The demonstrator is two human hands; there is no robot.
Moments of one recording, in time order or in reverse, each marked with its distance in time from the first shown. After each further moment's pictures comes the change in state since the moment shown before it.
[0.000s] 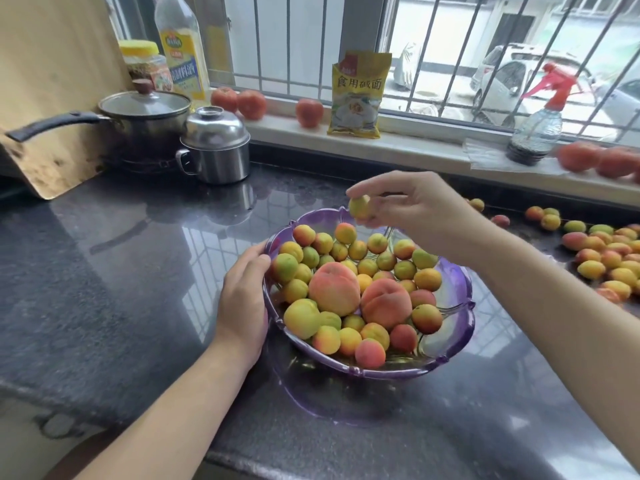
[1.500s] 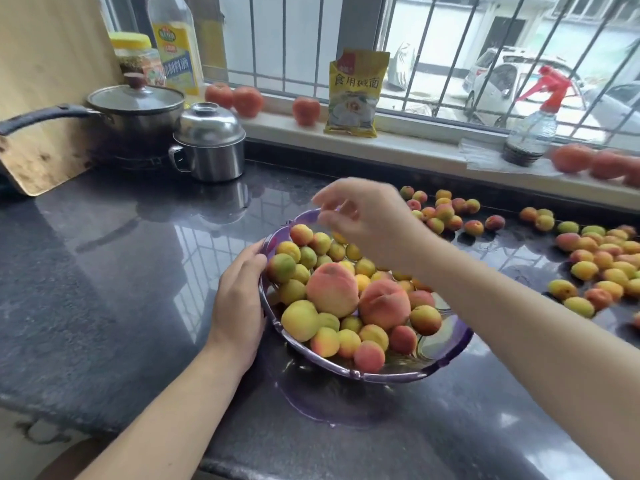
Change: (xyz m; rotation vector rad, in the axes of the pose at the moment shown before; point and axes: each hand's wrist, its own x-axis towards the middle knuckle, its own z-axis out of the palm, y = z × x) left_hand 0.004 -0.004 0.000 -0.057 -0.018 -0.020; right_hand 0.026 0.008 0.046 -0.447 0.091 -0.243
